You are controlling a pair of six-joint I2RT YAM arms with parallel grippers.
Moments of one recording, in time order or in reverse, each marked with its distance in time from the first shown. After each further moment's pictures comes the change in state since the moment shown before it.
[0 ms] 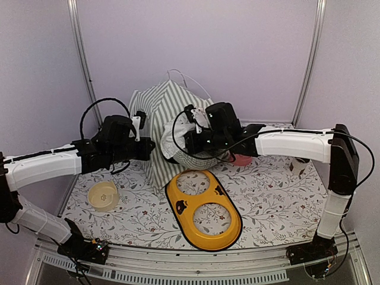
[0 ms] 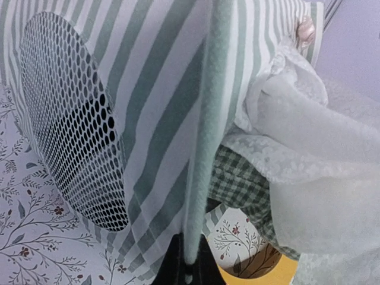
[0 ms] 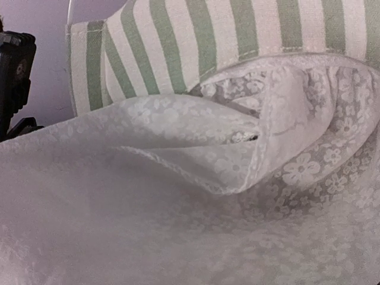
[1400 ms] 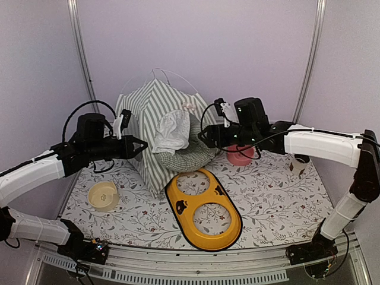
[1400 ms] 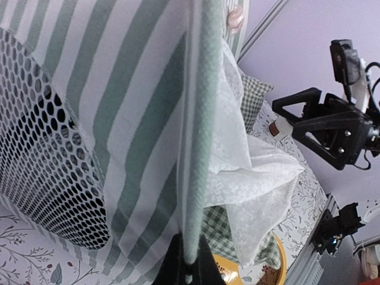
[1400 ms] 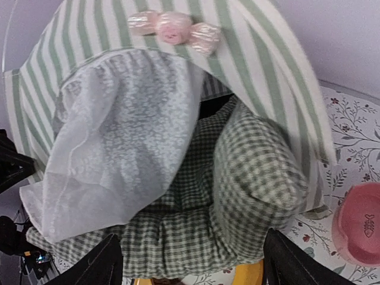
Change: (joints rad) left arm 0.187 -0.188 -0.091 -0.006 0.453 -0.028; right arm -0.086 -0.227 -0.178 -0.058 0.069 0.008
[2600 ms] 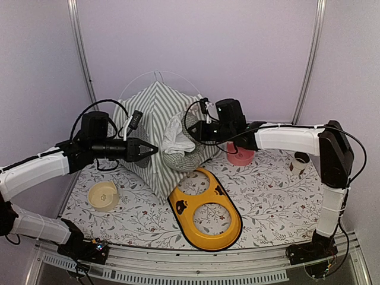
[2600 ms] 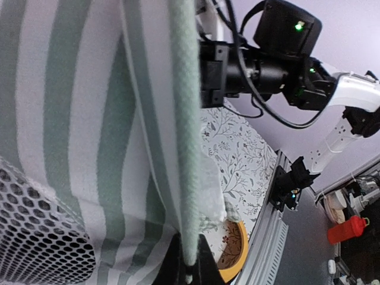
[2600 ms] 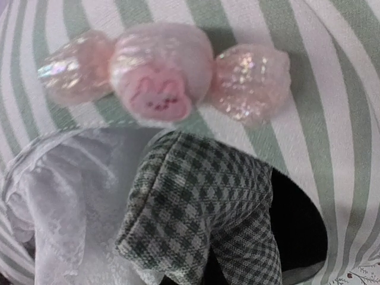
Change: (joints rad) left arm 0.005 0.064 0.018 0.055 0.328 0.064; right arm -0.045 0.289 0.177 0.180 -0.116 0.145
